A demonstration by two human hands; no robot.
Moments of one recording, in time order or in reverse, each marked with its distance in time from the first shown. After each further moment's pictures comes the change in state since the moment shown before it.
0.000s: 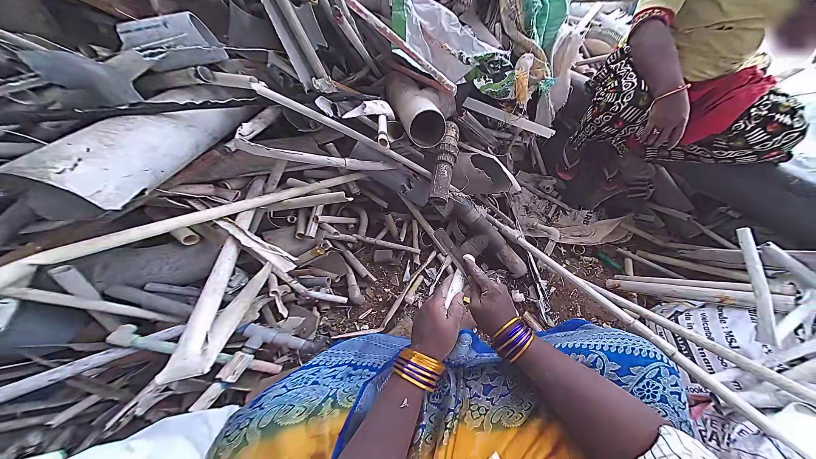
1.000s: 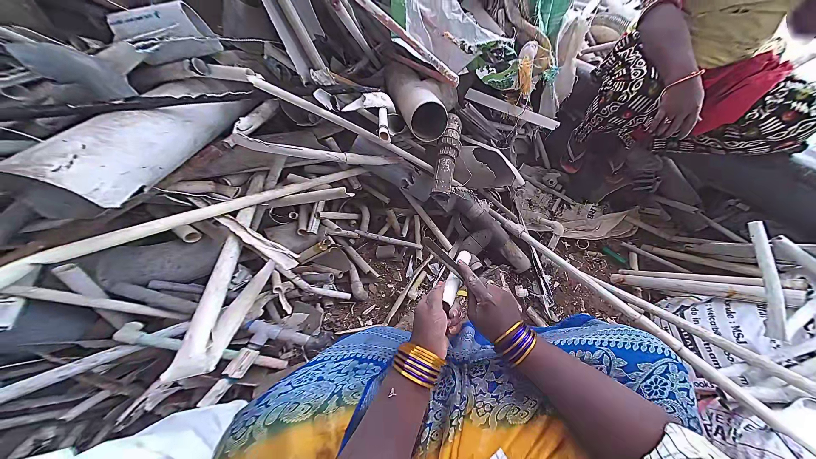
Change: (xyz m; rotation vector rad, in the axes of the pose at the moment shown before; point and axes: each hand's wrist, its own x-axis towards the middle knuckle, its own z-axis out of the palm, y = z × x) left_hand 0.006 0.015 -0.002 -1.042 0.076 -0.554; right_hand -0.009 0.004 0.013 -0.270 0.192 -0.305
